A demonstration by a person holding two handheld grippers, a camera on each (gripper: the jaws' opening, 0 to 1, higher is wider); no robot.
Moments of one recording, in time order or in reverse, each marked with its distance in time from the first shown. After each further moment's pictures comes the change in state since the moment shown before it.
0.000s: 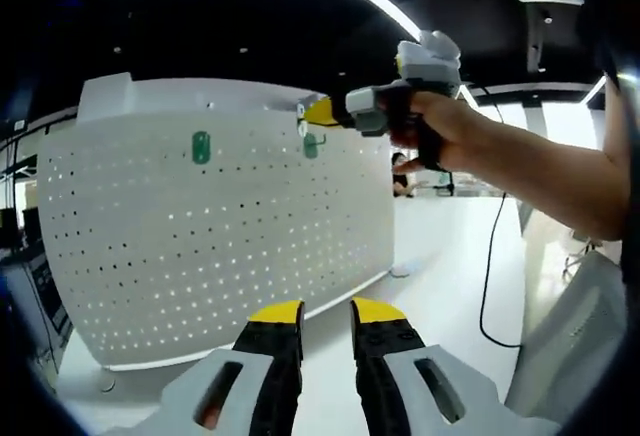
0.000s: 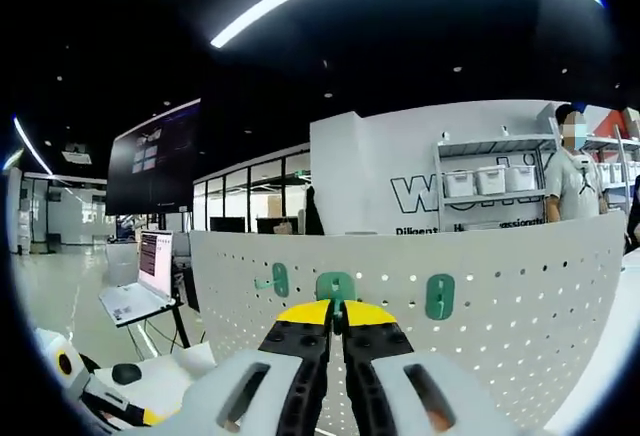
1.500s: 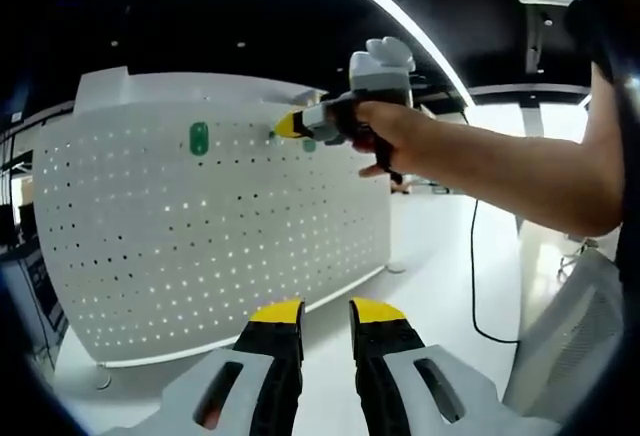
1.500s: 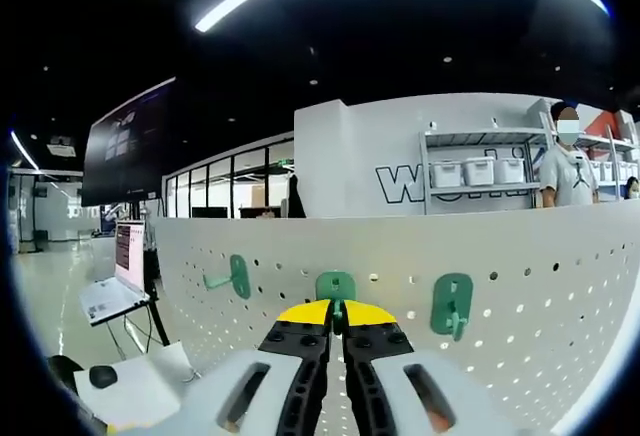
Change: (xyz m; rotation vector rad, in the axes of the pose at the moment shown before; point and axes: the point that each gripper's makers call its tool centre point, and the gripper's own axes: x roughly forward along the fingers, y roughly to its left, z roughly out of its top) left arm 0.000 0.002 -0.006 -0.013 0.015 -0.019; right arm 0.050 -0.019 -0.022 0.004 0.049 -0.063
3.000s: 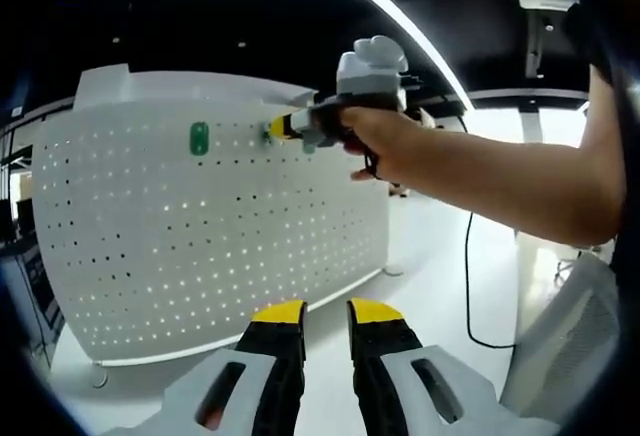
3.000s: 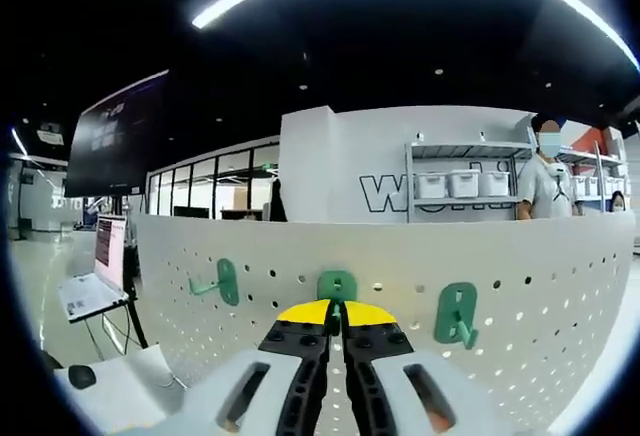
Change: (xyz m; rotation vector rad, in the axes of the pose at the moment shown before) left arm 0.000 0.000 0.002 -0.015 -0.010 -0.013; right arm 0.010 0.001 0.003 -0.079 -0.033 -0.100
